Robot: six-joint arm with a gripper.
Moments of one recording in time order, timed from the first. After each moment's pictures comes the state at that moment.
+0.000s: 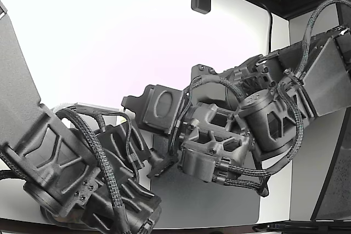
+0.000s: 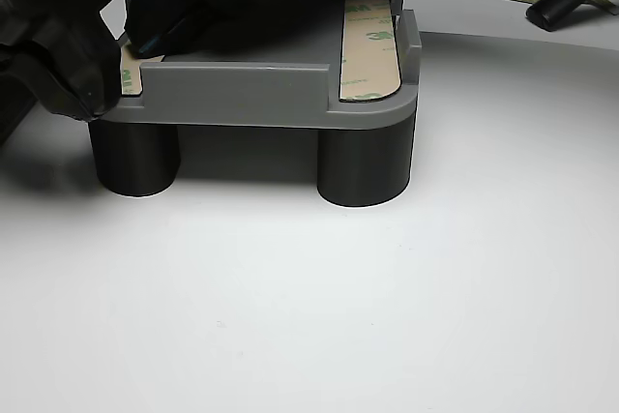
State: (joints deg) arm 37.5 115.3 139.0 42.6 40.5 -53.4
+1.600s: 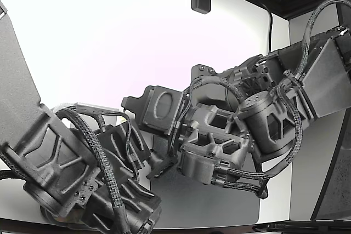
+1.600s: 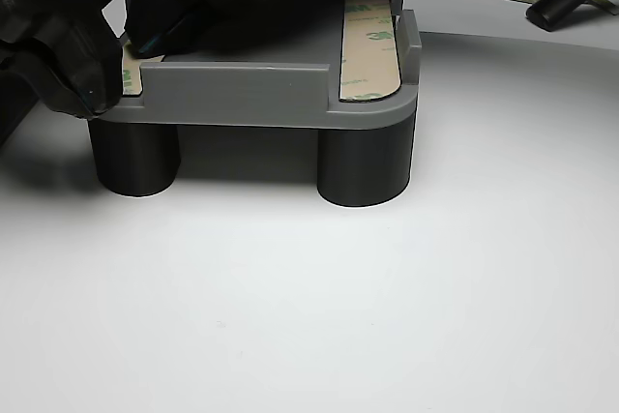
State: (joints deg) arm 38.0 114.4 138.3 43.2 41.0 -52.5
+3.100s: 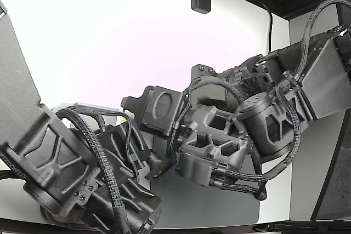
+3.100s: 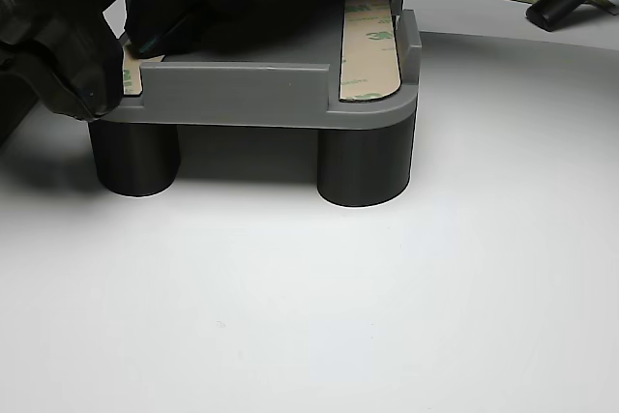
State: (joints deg) arm 38.1 113.3 137.4 43.9 41.2 -51.9
